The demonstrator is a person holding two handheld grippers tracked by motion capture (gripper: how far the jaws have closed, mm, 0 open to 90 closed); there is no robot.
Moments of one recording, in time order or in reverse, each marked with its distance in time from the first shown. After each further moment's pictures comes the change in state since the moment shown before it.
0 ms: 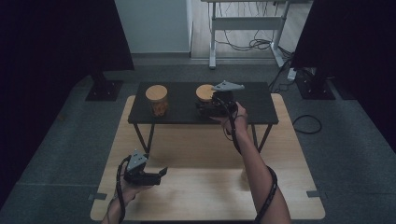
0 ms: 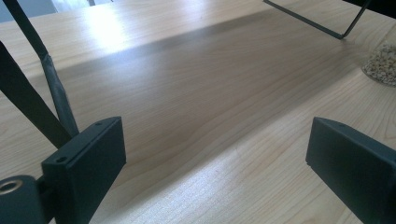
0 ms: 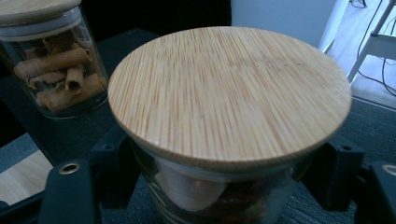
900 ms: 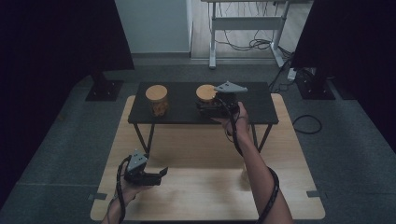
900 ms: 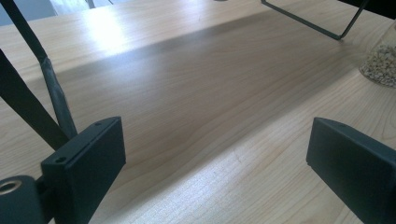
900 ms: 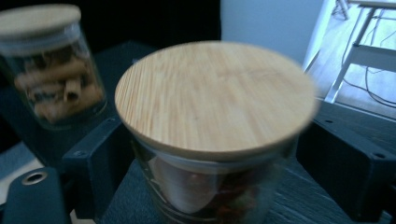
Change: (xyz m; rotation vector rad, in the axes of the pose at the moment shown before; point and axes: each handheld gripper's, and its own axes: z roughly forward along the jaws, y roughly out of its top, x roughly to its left) left arm -0.002 0.001 -0.001 -0.003 -0.001 0.008; right arm 0.008 -0.010 -0.011 -0.065 -0.041 0.023
